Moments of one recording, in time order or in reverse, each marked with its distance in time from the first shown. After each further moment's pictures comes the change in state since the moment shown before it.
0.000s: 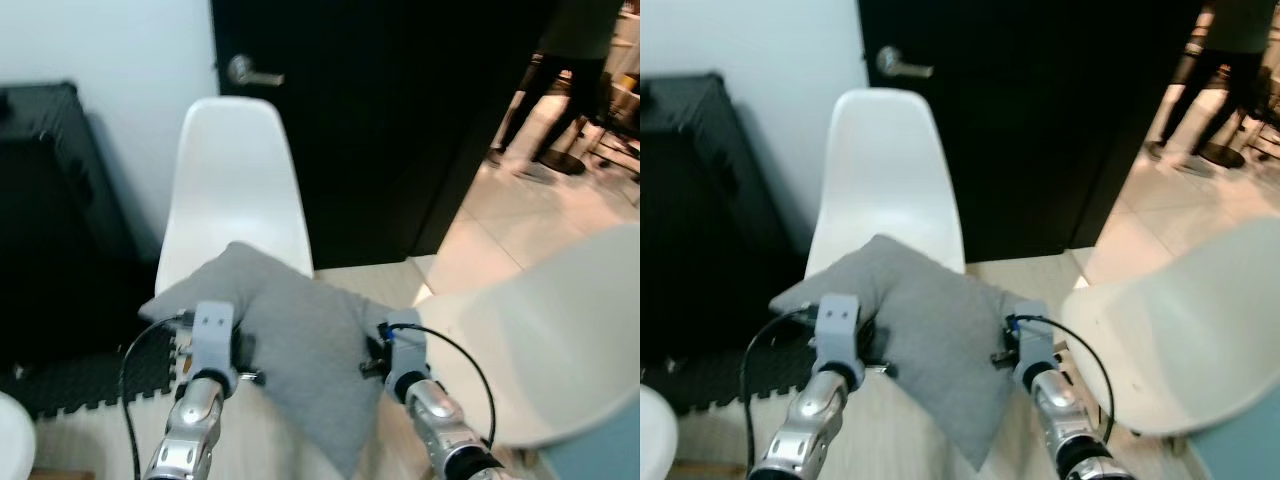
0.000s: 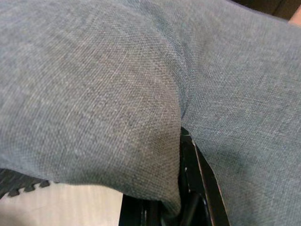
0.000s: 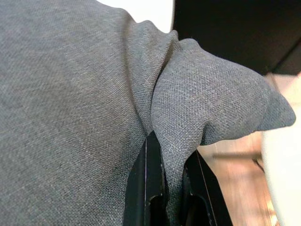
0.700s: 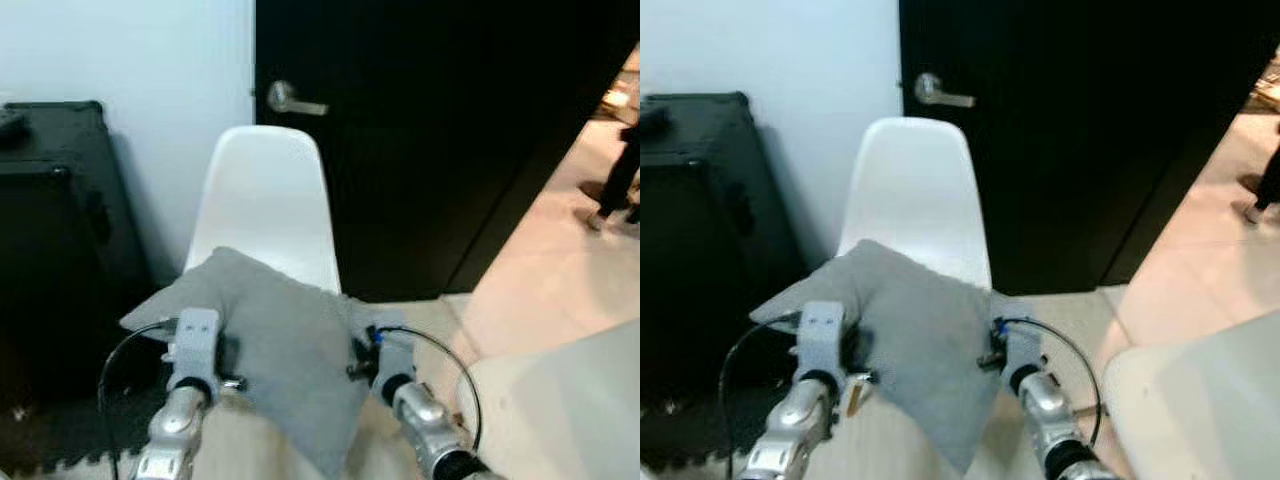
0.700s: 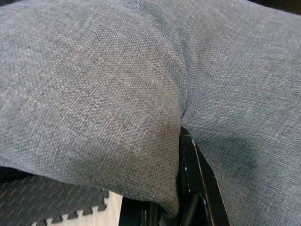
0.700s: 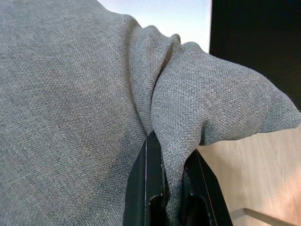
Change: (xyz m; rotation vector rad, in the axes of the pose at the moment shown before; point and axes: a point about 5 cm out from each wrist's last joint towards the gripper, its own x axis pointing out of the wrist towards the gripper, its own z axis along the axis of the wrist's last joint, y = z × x) left arm -0.003 0.018 -0.003 0.010 0.005 0.043; right arm 0.003 0.014 0.002 0.012 -0.015 0.037
